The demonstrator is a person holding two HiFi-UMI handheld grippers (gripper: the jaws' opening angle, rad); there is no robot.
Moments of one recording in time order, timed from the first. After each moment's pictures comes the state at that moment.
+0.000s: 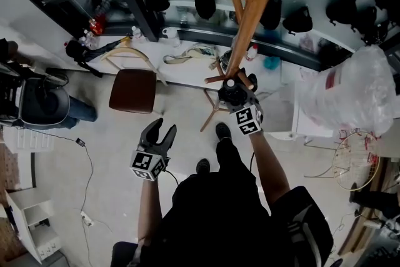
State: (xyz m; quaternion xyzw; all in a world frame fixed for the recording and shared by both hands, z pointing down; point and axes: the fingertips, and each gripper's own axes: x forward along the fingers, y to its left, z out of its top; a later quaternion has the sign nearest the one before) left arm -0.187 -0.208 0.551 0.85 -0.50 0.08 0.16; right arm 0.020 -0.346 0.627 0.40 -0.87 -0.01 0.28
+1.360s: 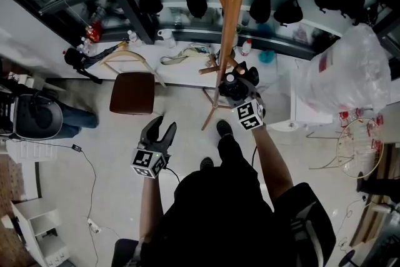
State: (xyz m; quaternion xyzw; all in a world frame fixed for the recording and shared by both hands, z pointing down) left arm -0.179 -0.189 0.545 0.86 -0.48 0.08 0.14; right arm 0.038 -0.324 0.606 0.43 -0.86 -0.04 0.27
